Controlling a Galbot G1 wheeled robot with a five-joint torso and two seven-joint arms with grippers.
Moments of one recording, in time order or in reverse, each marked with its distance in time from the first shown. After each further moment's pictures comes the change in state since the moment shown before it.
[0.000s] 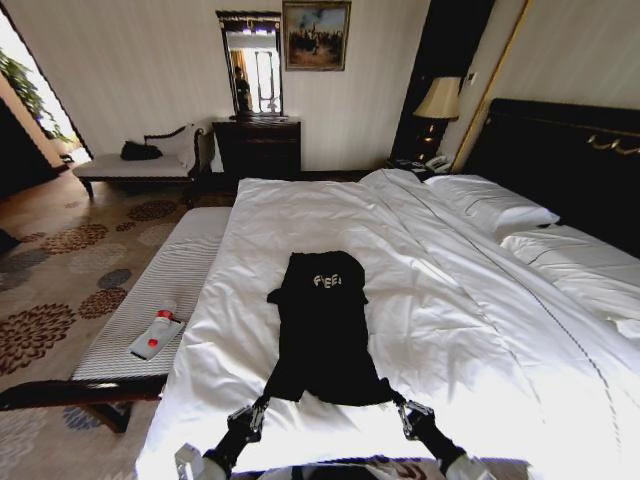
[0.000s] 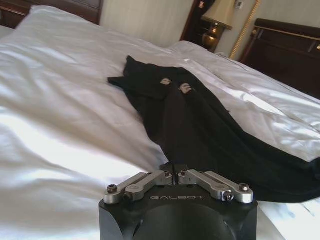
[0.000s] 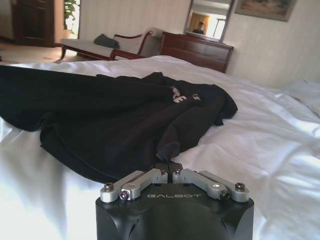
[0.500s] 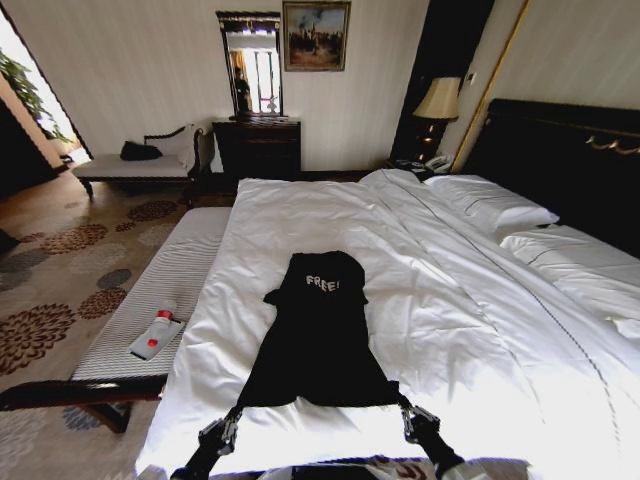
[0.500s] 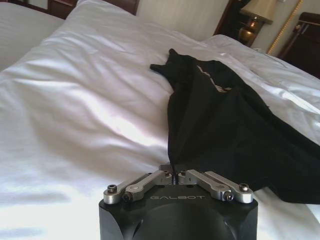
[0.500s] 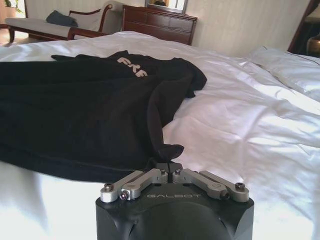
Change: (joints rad) left arm 0.125 -0.021 -0.128 0.049 -0.096 -0.050 0.024; right arm -0.003 0.049 -0.041 0.021 0.031 -0.130 0.147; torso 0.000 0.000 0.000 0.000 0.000
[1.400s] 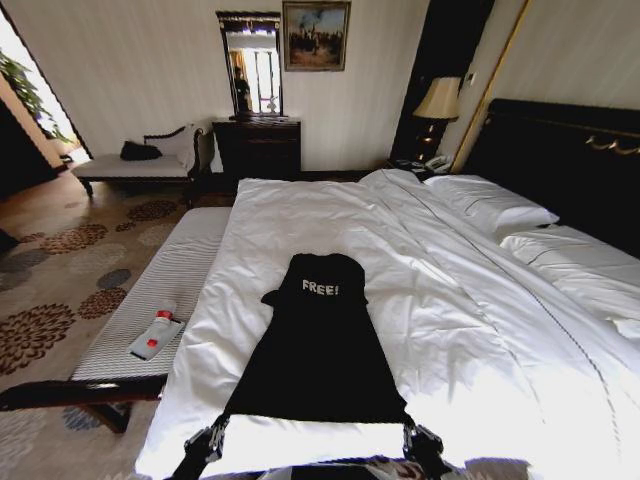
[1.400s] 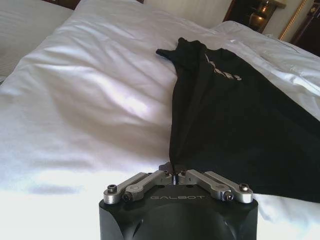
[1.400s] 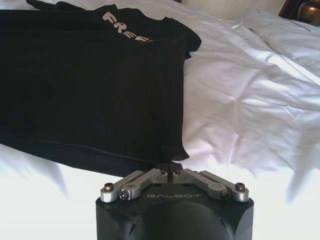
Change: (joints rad) left arm 0.090 -0.007 -0.019 0.003 0.039 -0.022 -0.008; right arm -0.062 0.038 -0.071 0.031 -0.104 -0.152 0.134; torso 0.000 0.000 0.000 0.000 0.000
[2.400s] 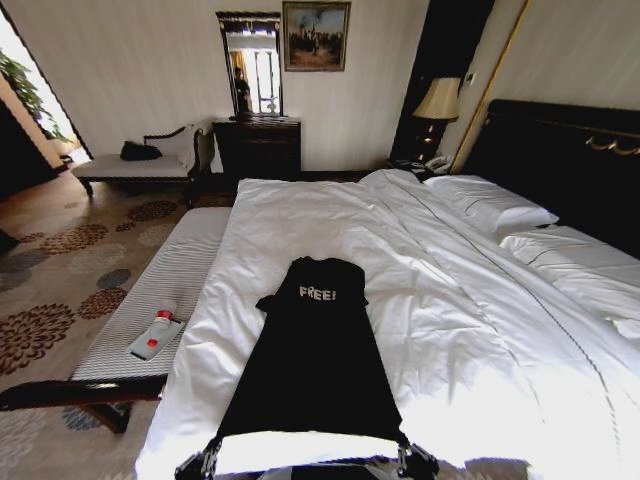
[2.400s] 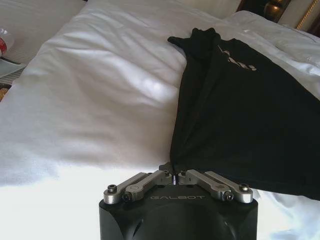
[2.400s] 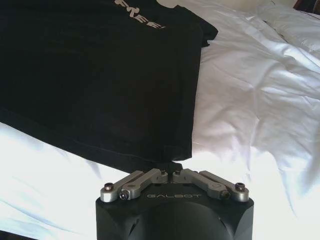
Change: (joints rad) left arm 0.038 -0.014 -0.002 0.039 0.014 -0.026 -0.012; right arm -0.034 0.040 -0.057 -0.031 -0.104 0.018 0.014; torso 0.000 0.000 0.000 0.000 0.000
